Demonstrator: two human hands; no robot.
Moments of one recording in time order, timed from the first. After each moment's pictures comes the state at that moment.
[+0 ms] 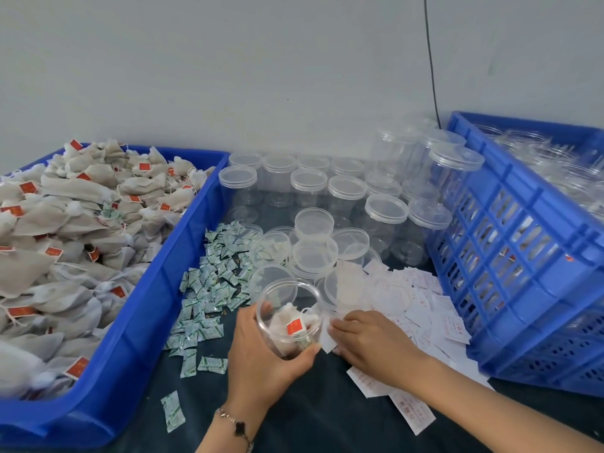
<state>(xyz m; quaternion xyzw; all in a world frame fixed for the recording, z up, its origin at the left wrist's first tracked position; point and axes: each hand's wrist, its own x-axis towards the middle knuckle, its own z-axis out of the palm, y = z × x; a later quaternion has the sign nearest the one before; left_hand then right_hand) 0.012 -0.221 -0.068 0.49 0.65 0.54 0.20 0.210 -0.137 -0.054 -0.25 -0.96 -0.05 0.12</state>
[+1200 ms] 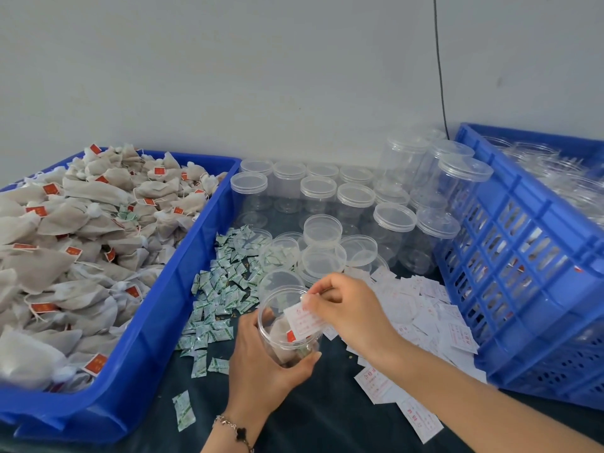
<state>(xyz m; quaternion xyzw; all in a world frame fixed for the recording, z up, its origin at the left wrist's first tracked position) 0.003 -0.228 -0.079 0.48 0.68 0.53 0.17 0.138 -0.170 0.038 -0.44 -0.73 0.42 0.31</state>
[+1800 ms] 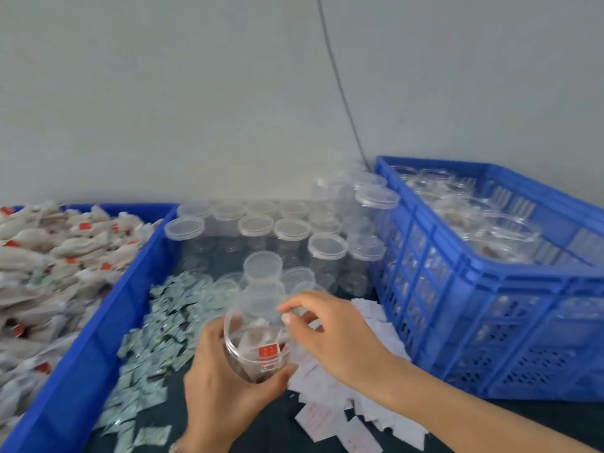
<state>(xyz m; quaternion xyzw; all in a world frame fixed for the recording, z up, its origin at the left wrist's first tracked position) 0.044 -0.217 0.005 0.55 0.62 0.54 0.13 0.201 -0.177 0.080 -0.43 -0.81 0.24 0.33</state>
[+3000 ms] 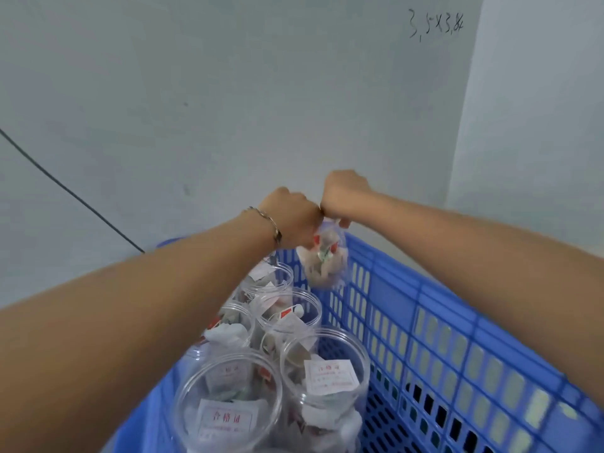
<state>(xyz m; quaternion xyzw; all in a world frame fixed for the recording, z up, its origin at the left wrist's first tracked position) 0.442 0.164 0.245 0.91 0.31 0.05 -0.26 0.547 0.145 0.266 -0.80 -0.57 -0.06 0.20</state>
